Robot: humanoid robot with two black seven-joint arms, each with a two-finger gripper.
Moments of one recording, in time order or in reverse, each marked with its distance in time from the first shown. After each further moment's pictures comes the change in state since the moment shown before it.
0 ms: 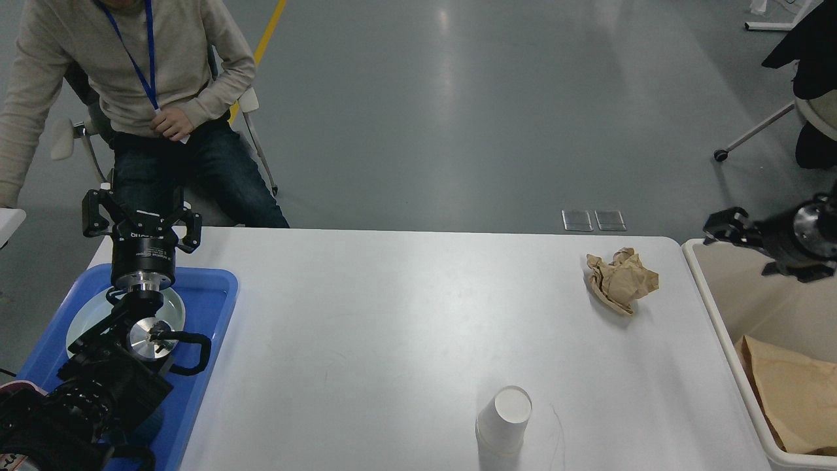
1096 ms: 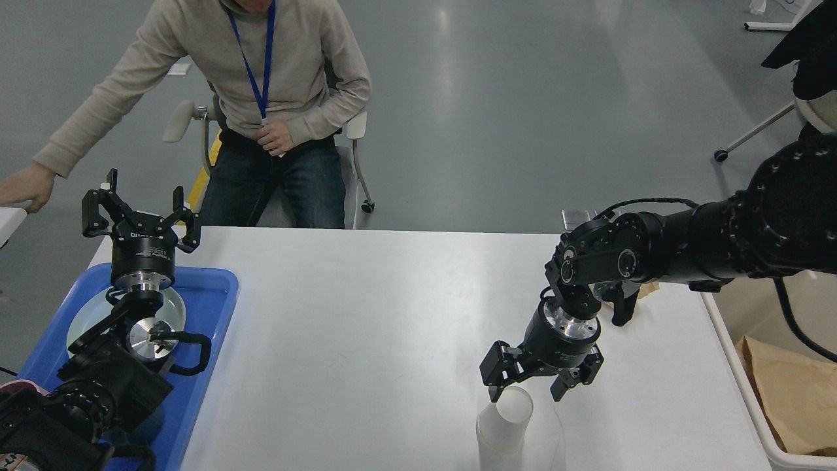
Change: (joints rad) left arm 0.000 0.000 0.000 0.000 0.000 0.000 0.000; right arm -0.030 0.580 0.101 0.220 0.012 0.277 -0.003
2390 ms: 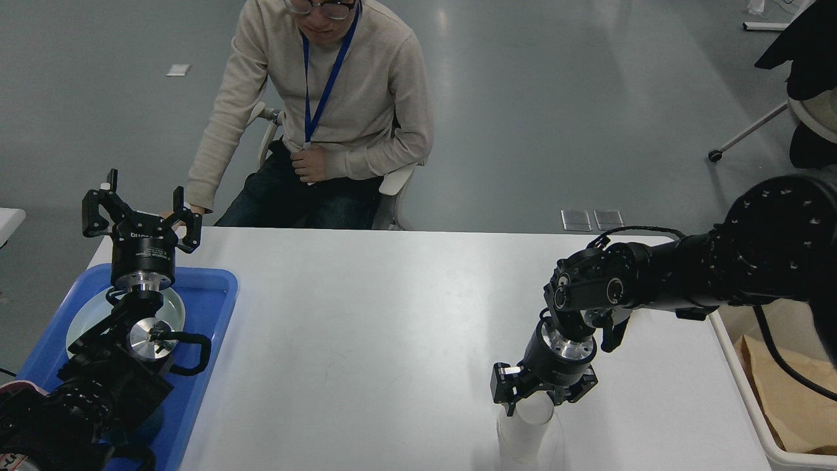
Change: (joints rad) left arm 0.000 0.000 0.000 0.000 0.000 -0.001 0.000; right arm -0.106 0.018 0.009 -0.064 -0.001 -0.084 -0.070
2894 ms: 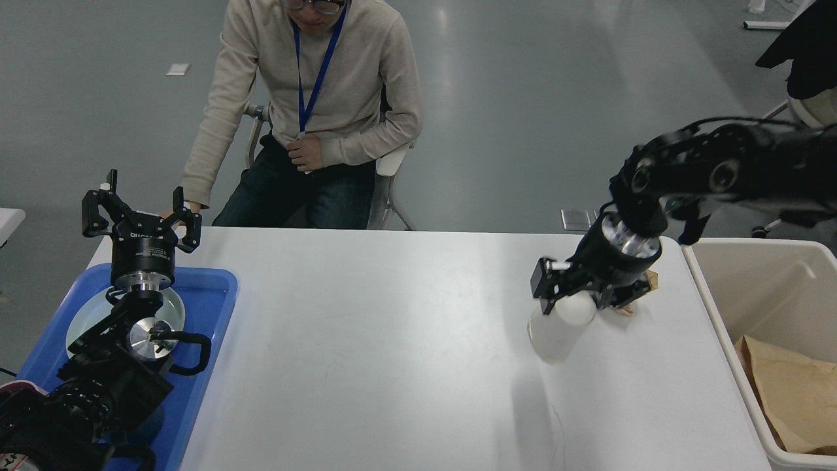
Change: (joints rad) left arm 0.000 0.000 0.000 0.000 0.000 0.000 0.000; right arm 0.373 -0.299 0.003 0.092 0.004 0.141 0.003
